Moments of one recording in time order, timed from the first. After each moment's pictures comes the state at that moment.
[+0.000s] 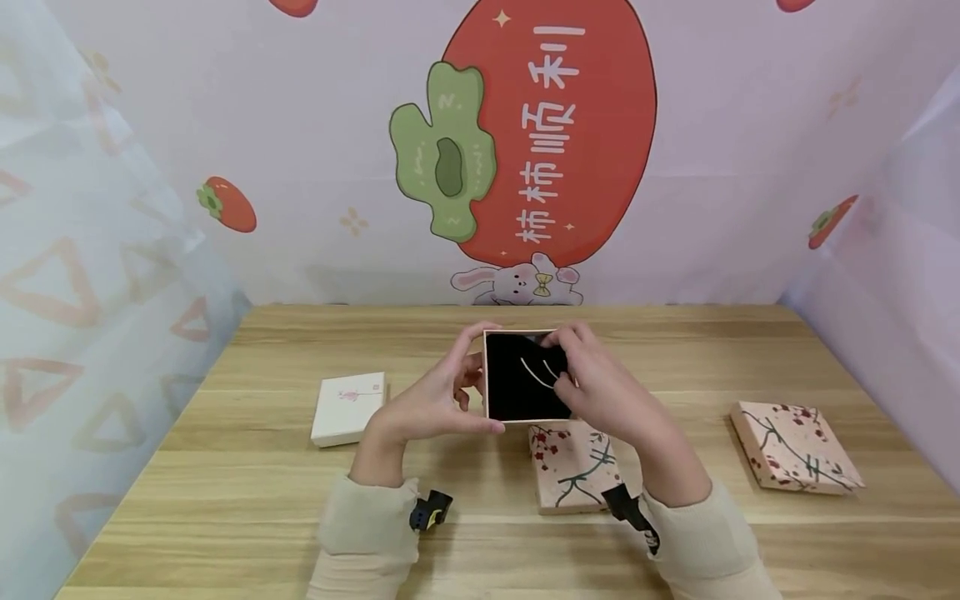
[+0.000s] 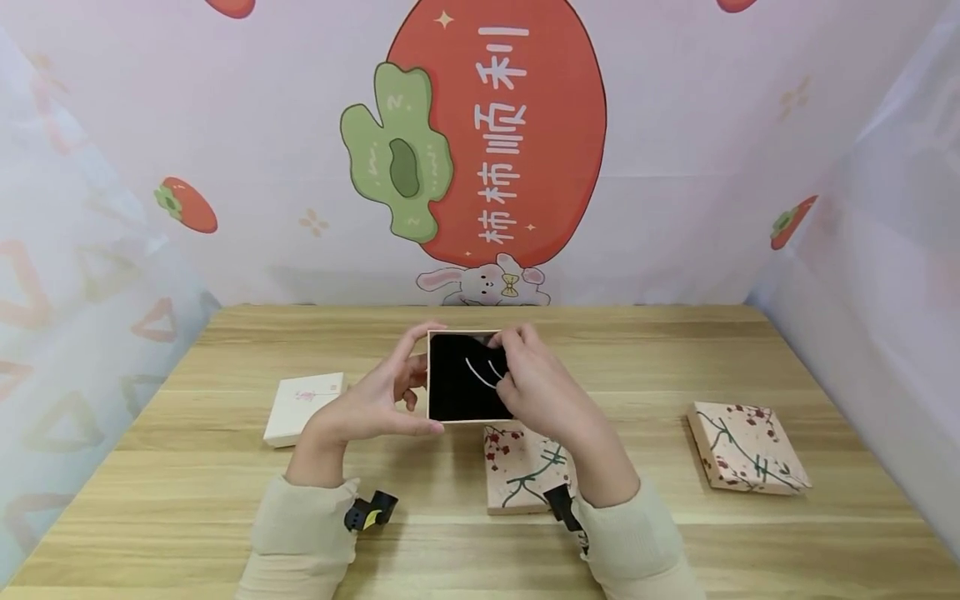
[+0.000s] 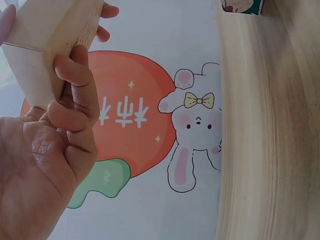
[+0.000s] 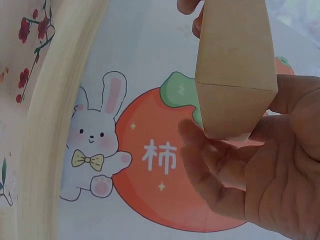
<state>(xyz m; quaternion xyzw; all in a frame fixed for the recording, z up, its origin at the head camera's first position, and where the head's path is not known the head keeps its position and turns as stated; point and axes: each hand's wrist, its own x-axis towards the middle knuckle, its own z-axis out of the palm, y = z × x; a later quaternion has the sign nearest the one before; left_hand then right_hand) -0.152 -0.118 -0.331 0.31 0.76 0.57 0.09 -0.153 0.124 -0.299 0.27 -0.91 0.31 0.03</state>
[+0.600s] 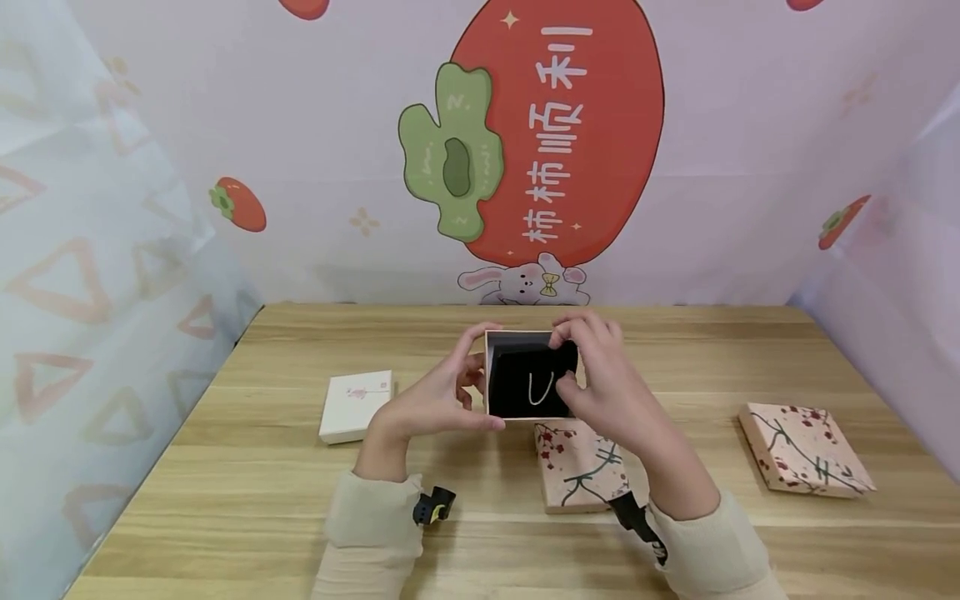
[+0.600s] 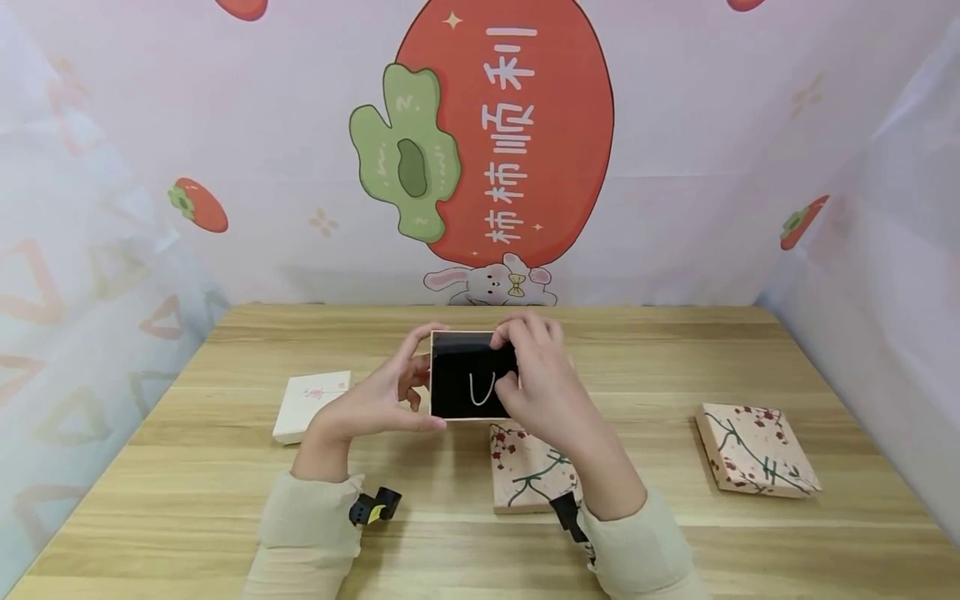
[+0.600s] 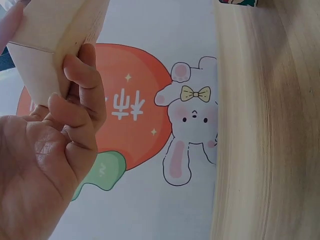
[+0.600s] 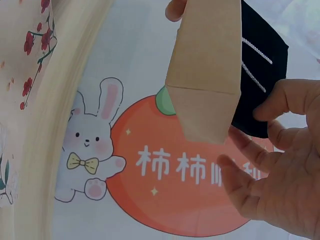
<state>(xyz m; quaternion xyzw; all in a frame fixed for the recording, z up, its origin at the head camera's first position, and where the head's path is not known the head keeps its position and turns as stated) -0.152 -0.124 -0.335 0.27 0.76 0.58 0.12 -0.141 0.120 -0.298 0.28 -0.87 0.38 0.12</state>
